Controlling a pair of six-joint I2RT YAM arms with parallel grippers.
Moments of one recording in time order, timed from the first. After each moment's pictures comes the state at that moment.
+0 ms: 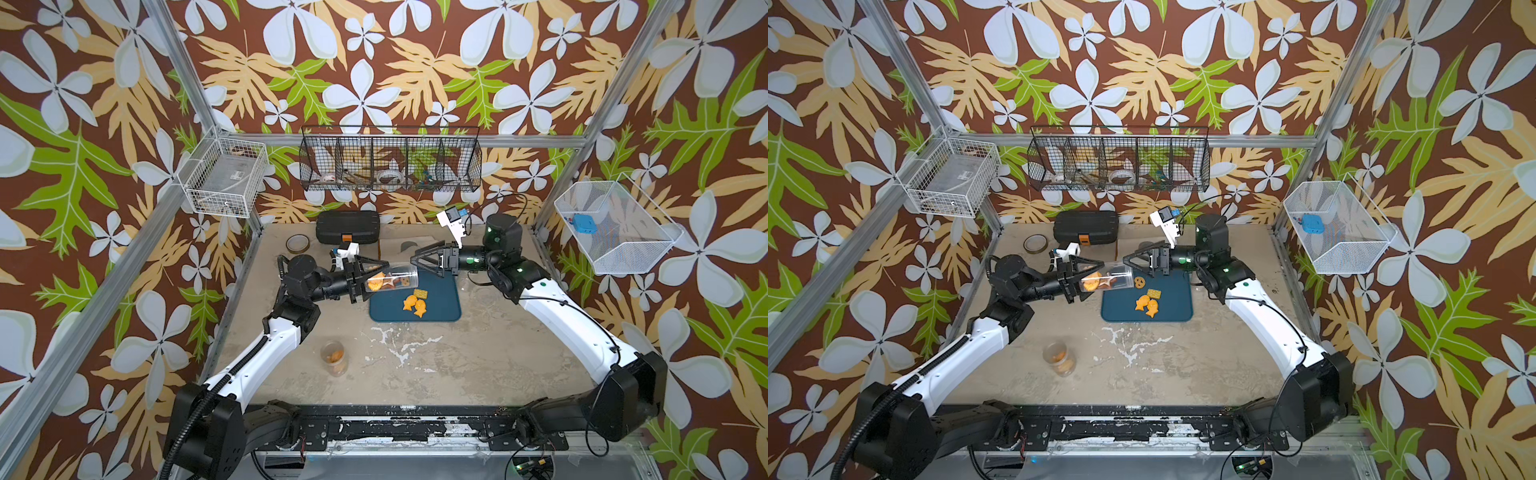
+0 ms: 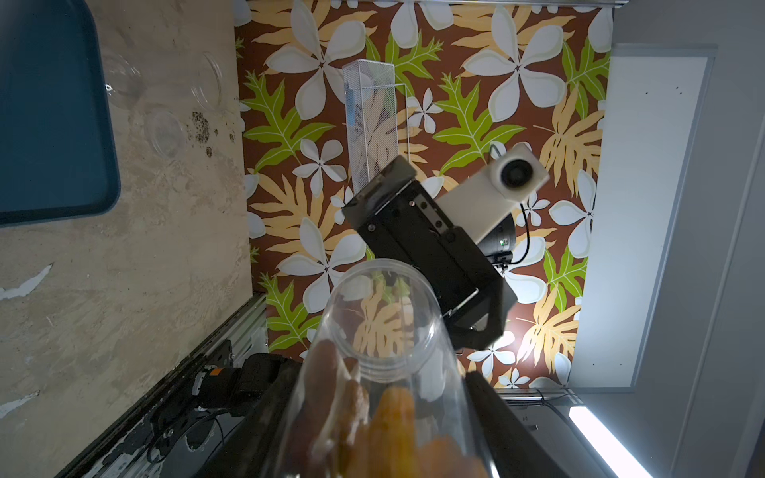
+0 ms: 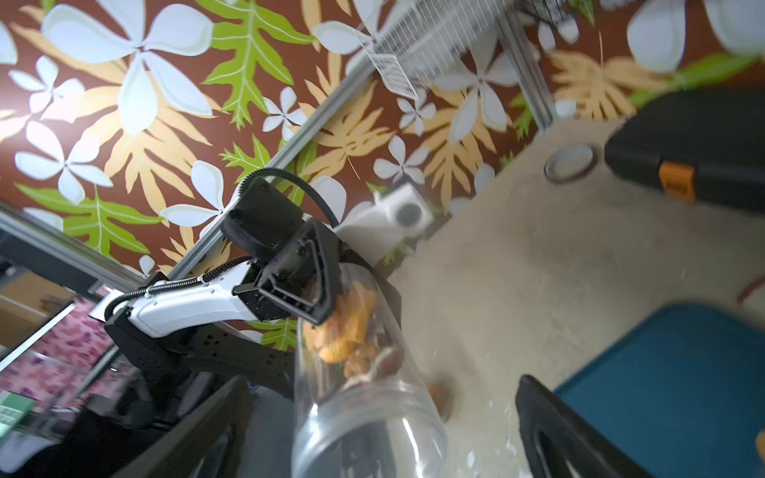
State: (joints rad) left arm -0.32 1.21 0.82 0.46 0.96 -1.62; right arm 0.39 1.42 1.30 -0.18 -1.01 0.55
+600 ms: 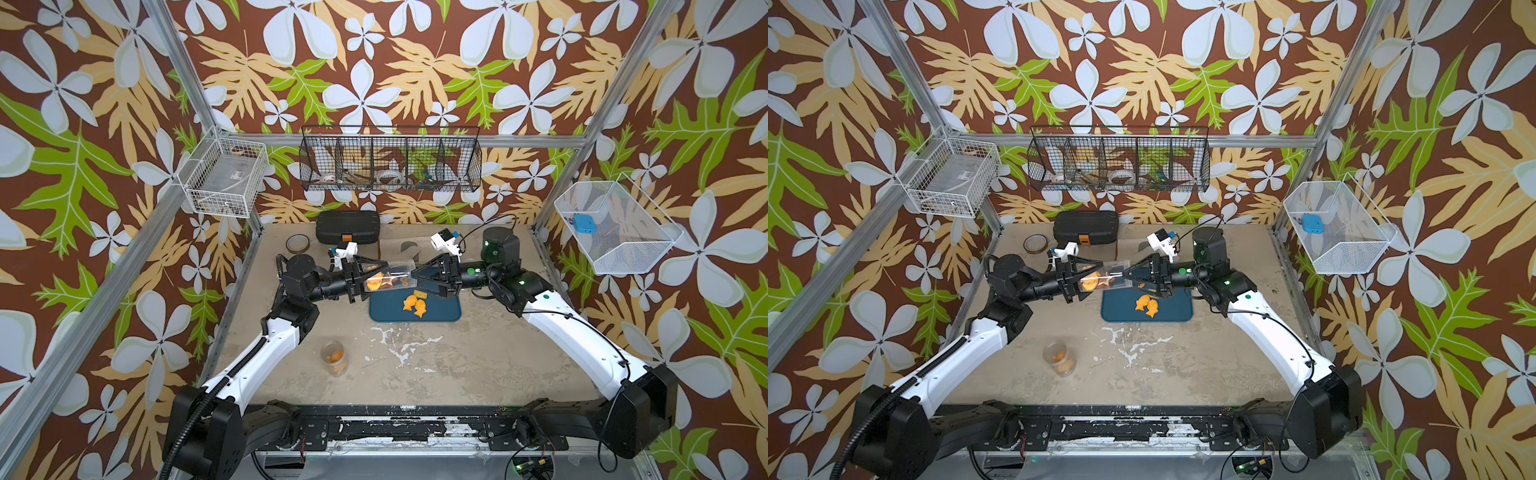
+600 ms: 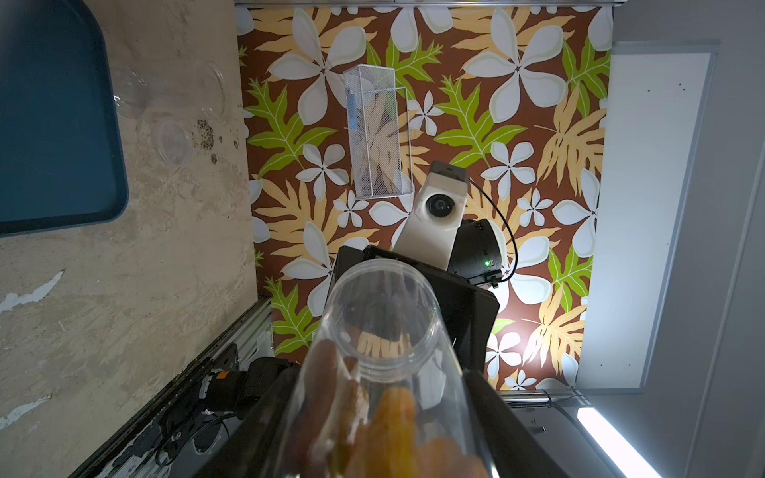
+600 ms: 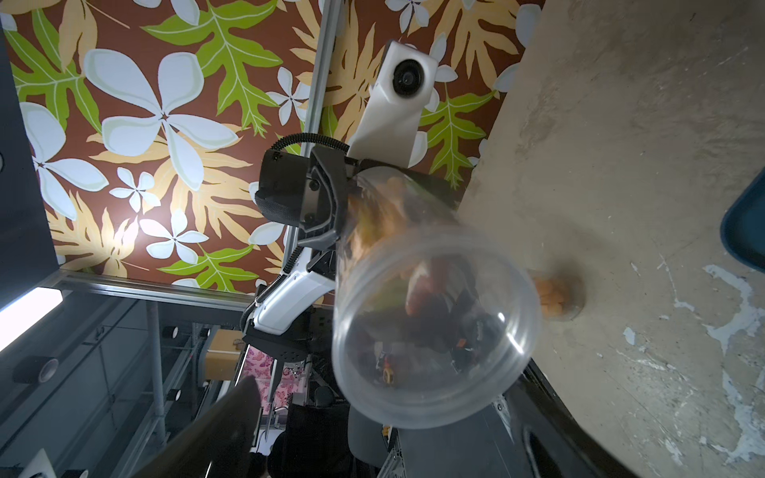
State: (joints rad) left arm -0.32 1.20 0.81 0.46 0.96 -1.61; right arm 0.43 1.35 1.19 -0.17 -1.12 0.95
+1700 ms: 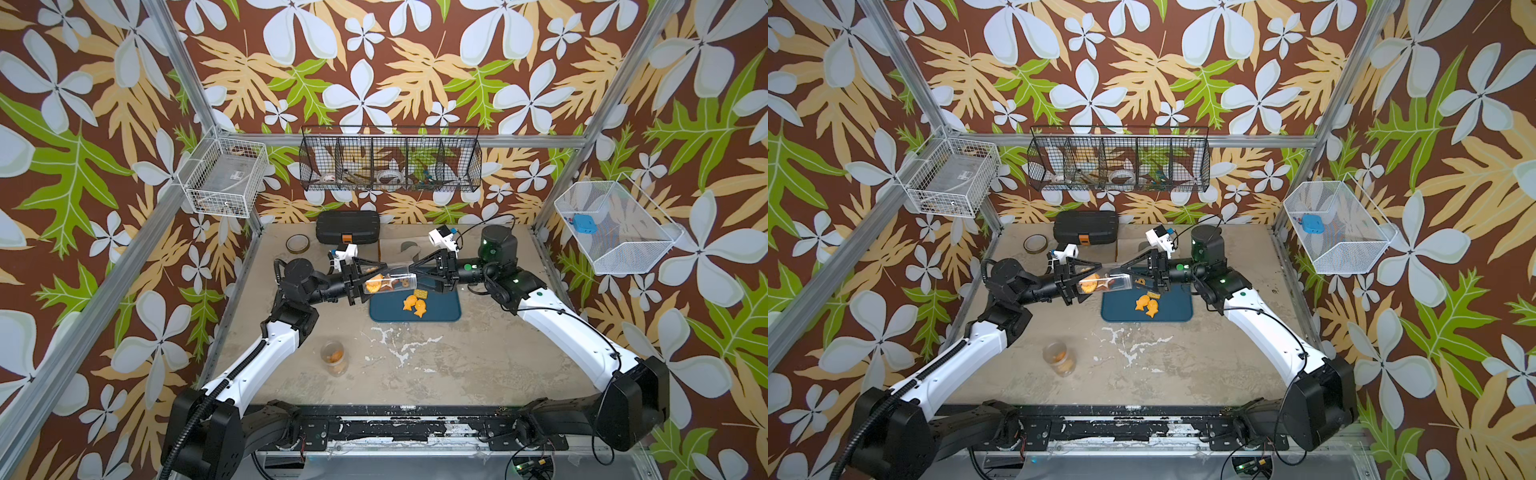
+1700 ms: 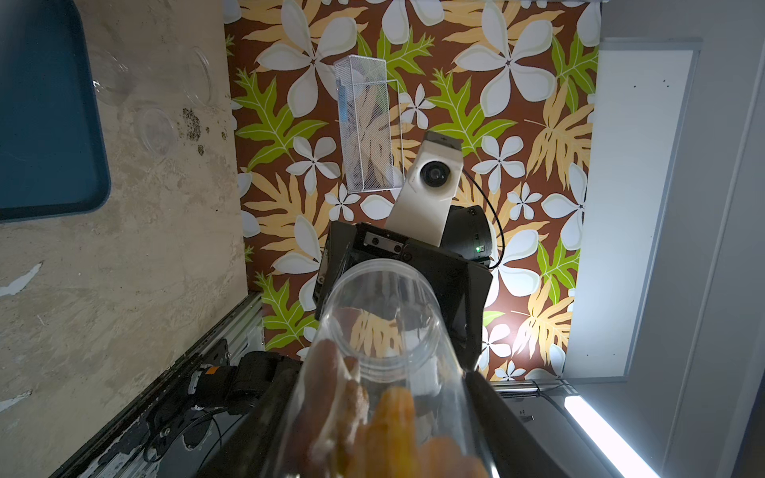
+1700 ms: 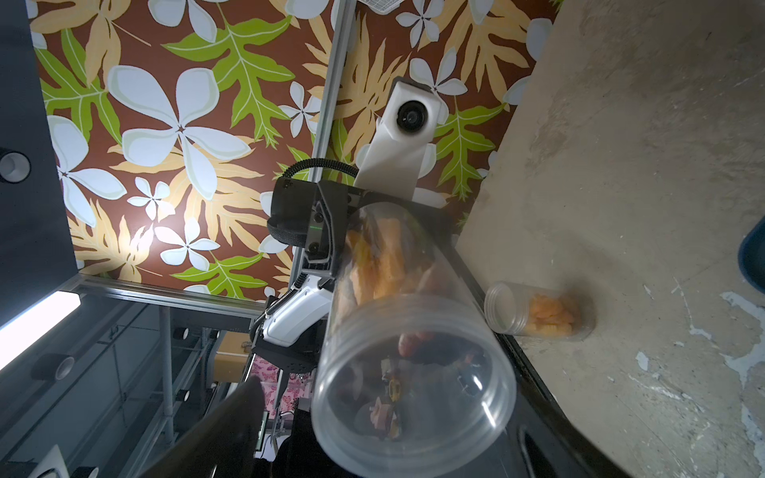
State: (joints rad) left arm -0.32 1.18 0.78 0.53 0.97 -1.66; right arm 0.43 1.38 1.18 -0.04 -1.12 1.03
